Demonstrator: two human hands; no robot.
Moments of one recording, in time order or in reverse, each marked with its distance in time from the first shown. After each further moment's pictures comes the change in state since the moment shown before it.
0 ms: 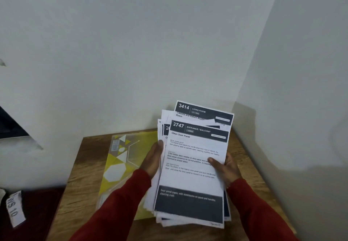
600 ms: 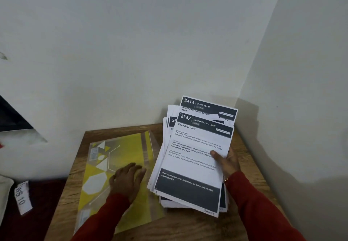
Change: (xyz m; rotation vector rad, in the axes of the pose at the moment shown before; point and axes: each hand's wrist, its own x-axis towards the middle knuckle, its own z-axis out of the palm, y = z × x) left_hand -0.050 -0.072 -0.047 1.037 0.301 -0.063; right_hand 0.018 0.001 -0.008 -0.083 0.075 -0.096
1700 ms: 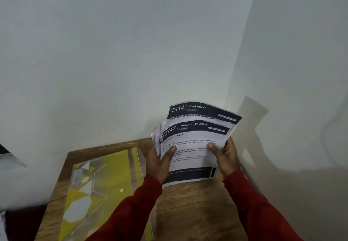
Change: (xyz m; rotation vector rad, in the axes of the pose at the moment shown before) left_hand 0.027 0.179 -0.028 -1.146 0.160 0.199; right_hand -0.007 -0.092 0.010 -0.129 0.017 -0.253
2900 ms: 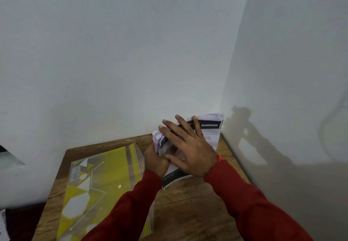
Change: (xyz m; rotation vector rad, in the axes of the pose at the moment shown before) left_hand -0.003 0.013 0.008 0.084 0.004 0.205; right_hand -0.019 -0.061 0.061 -1.286 -0.394 -0.939
